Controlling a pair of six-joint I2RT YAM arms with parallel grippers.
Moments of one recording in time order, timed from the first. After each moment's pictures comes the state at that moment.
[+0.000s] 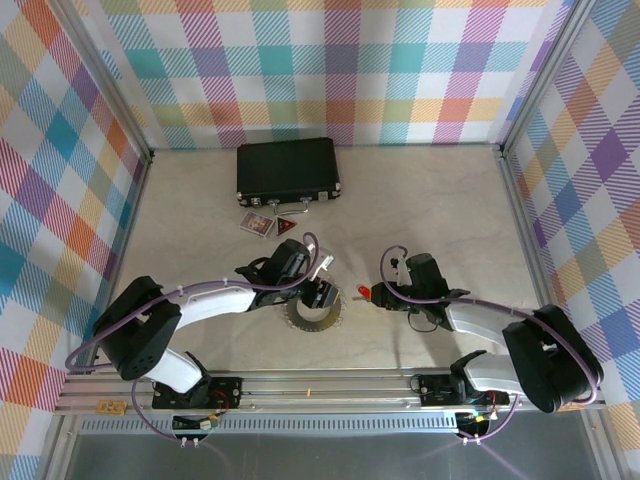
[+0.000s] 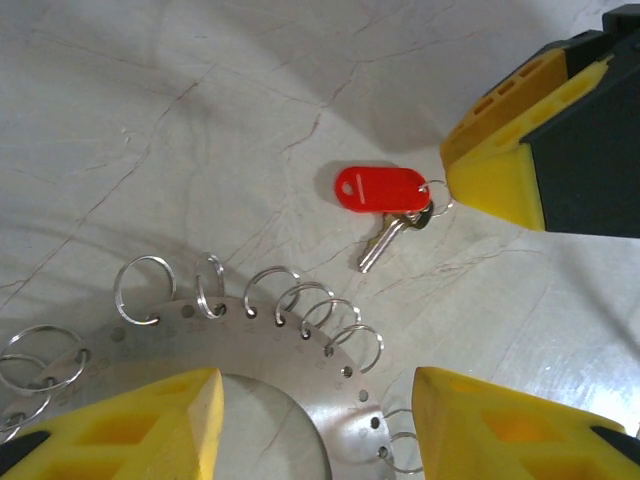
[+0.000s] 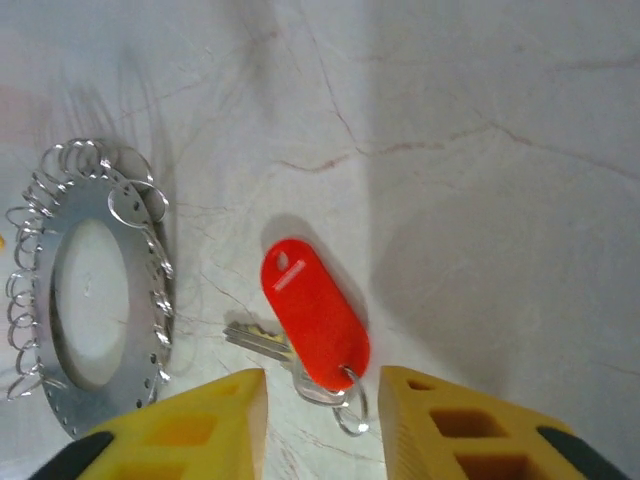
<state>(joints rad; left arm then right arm) -0.77 1.49 0.73 -0.03 0.30 -0.24 0.48 1.25 0.35 0.07 -0.37 0.54</state>
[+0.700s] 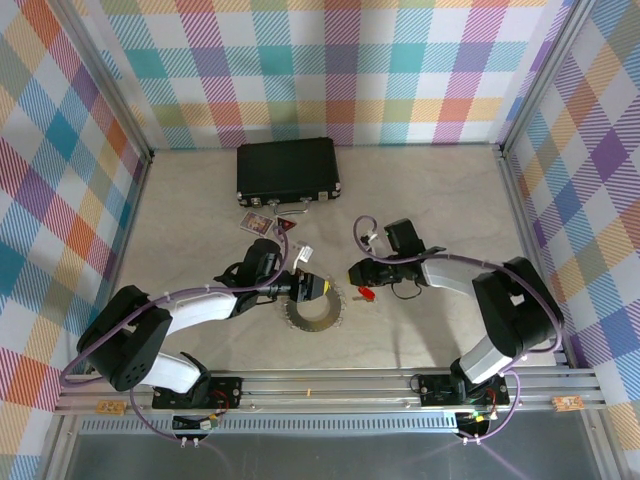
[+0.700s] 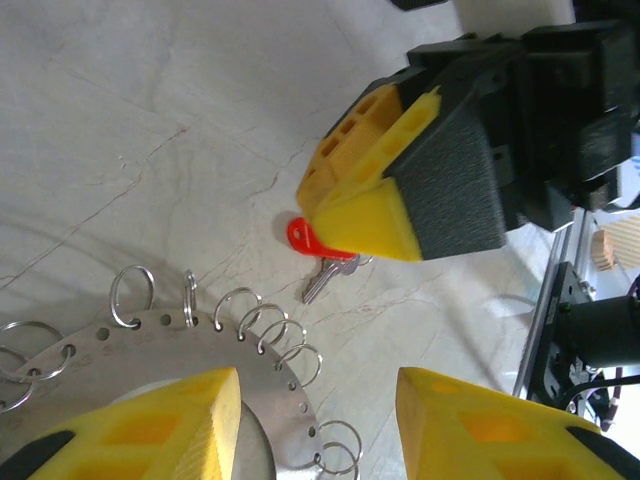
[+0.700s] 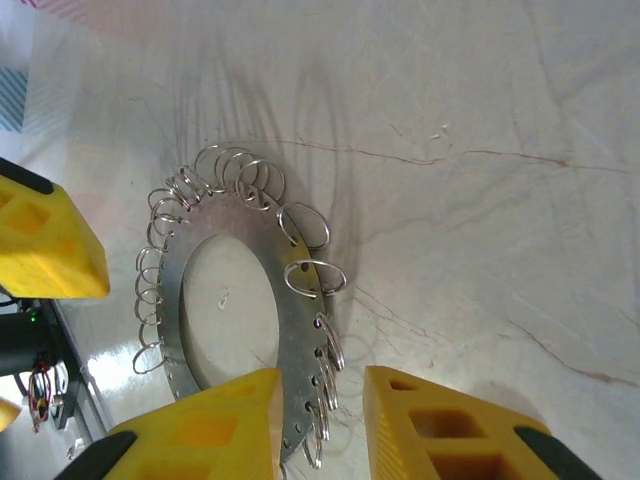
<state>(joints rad) -0.63 1.41 0.55 0.26 0.54 -0.44 0.48 1.60 0.75 -0.12 -0.67 0.33</state>
